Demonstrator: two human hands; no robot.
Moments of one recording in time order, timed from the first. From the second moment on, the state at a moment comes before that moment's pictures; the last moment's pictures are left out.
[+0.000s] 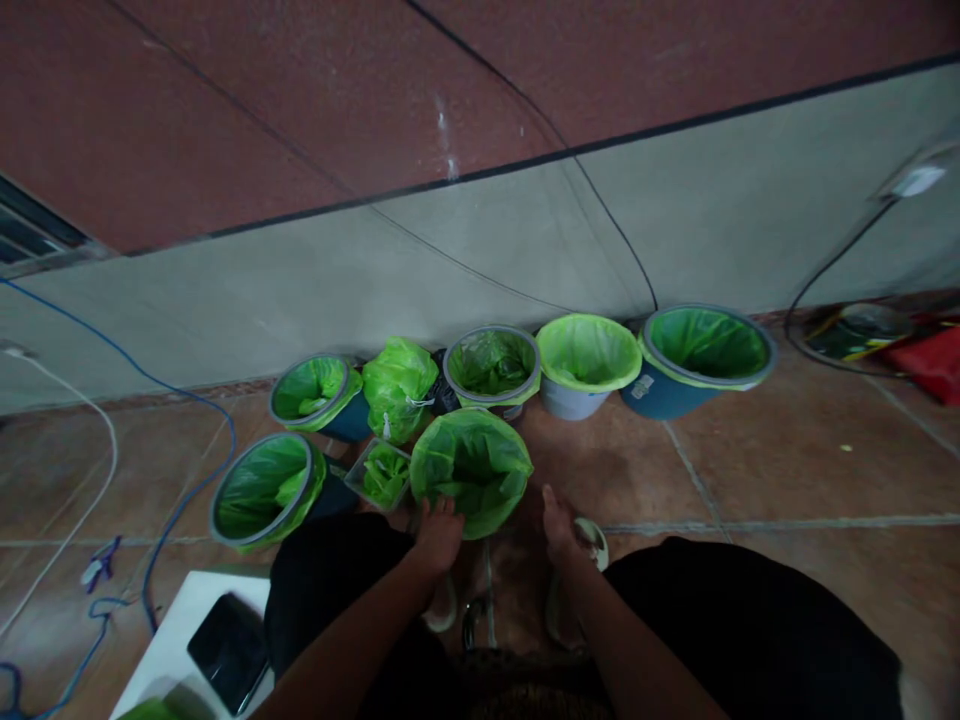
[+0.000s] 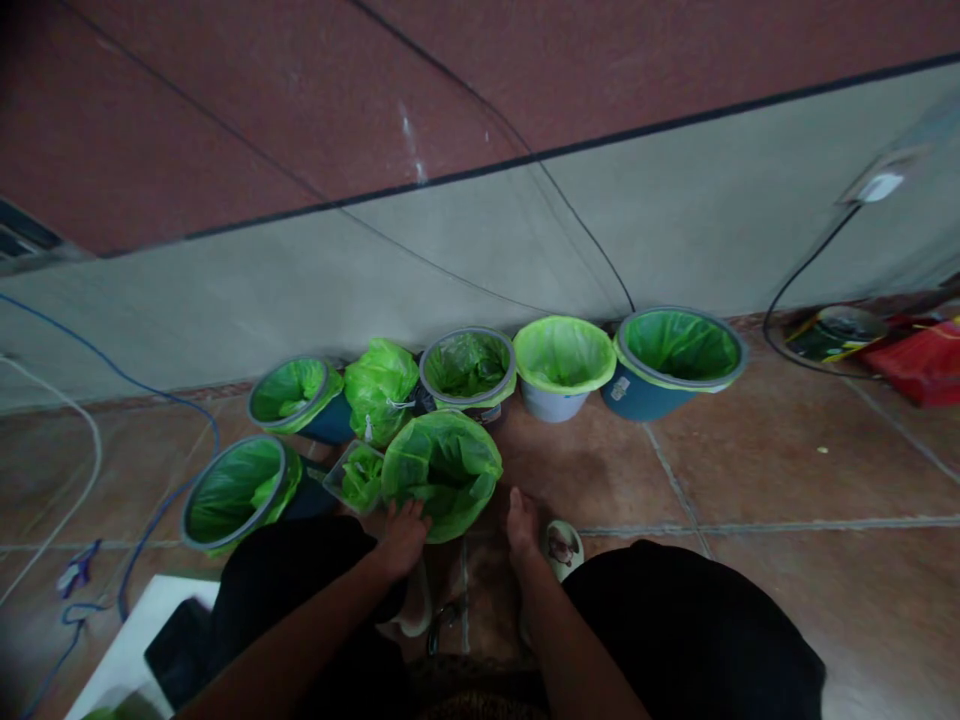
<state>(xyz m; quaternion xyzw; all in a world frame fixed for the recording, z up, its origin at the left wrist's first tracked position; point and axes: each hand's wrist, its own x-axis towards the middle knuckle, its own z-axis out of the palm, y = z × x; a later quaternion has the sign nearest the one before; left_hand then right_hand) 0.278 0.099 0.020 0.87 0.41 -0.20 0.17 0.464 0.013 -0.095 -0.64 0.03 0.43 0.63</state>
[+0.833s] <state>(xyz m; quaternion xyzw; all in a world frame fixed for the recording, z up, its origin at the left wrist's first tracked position) 0.407 0.142 -0.040 0.78 0.54 -0.18 0.28 0.474 0.059 -0.089 -0.50 0.14 0.51 0.69</state>
